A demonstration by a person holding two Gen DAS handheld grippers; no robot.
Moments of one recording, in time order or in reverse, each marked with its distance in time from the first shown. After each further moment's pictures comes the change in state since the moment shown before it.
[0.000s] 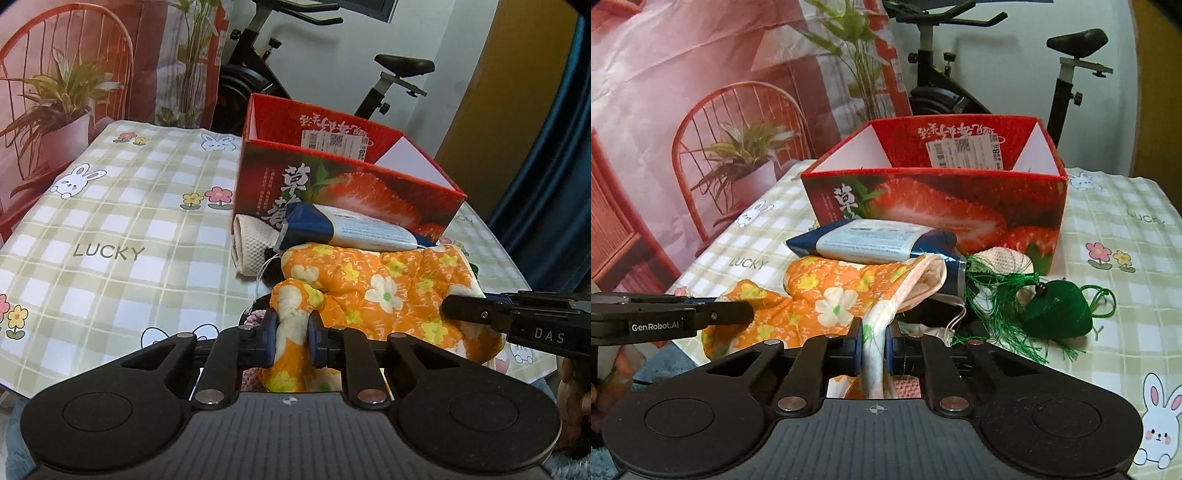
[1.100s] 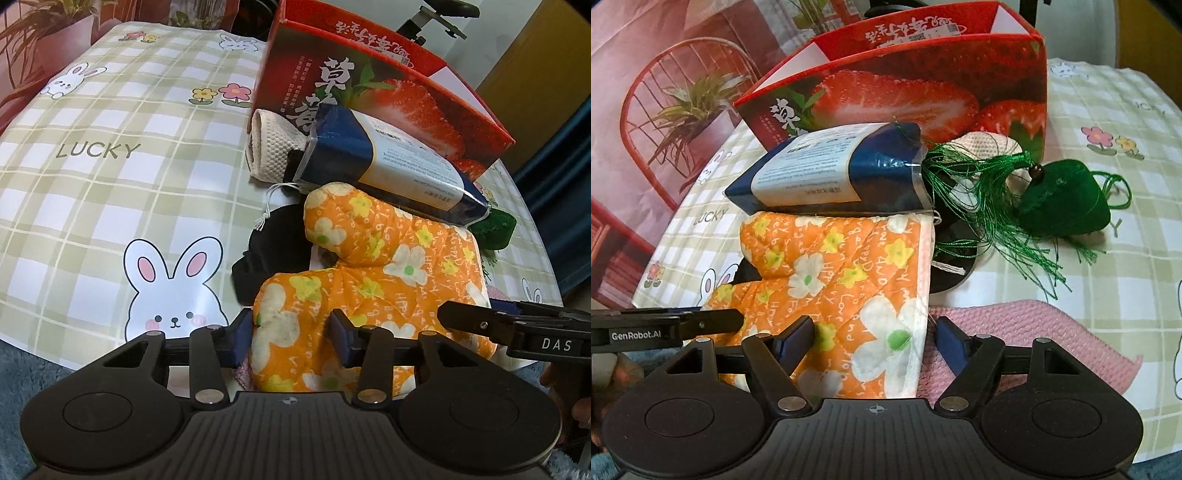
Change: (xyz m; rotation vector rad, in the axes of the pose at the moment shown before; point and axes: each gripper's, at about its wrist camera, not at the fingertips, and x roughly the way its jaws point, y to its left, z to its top) left arm 0.056 0.021 -0.016 -0.124 0.279 -0.022; right arm 0.055 -0.032 -0.025 0.198 0.260 -0.005
